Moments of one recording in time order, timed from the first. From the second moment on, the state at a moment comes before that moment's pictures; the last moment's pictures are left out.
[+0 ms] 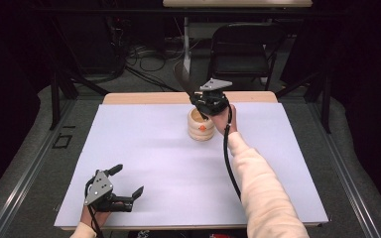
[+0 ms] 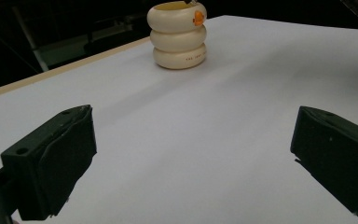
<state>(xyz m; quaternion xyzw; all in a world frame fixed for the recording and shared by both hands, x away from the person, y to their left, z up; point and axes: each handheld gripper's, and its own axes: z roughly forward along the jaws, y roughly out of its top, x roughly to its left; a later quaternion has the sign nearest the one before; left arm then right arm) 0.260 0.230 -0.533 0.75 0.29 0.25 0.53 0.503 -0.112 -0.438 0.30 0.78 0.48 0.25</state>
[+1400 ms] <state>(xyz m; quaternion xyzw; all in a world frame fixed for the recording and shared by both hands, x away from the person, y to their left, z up) 0.260 0.231 -0.533 0.75 0.29 0.25 0.53 0.508 -0.115 -0.462 0.31 0.79 0.48 0.25</state>
